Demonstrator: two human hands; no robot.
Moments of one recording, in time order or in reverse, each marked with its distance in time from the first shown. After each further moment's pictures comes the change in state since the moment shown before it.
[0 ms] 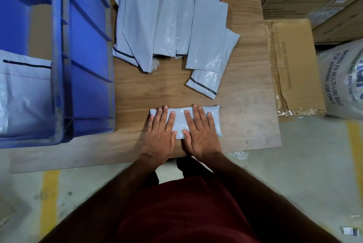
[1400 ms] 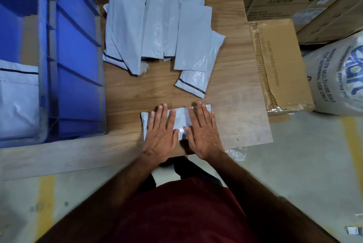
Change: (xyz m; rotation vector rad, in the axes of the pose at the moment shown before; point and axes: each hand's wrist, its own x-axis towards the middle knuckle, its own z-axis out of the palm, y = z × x) left_hand 0.016 0.028 0.001 -0.067 0.056 0.091; right_hand -0.012 0.029 -0.018 0.070 0.030 0.081
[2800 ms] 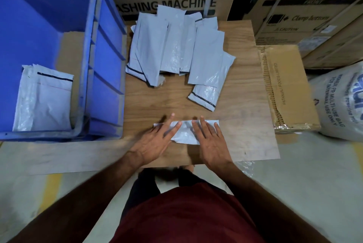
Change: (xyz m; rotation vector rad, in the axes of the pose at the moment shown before) left_hand -0.020 -0.060 -0.046 0.140 0.081 0.316; right_hand -0.001 -0.022 -0.028 -0.277 -0.064 -0.134
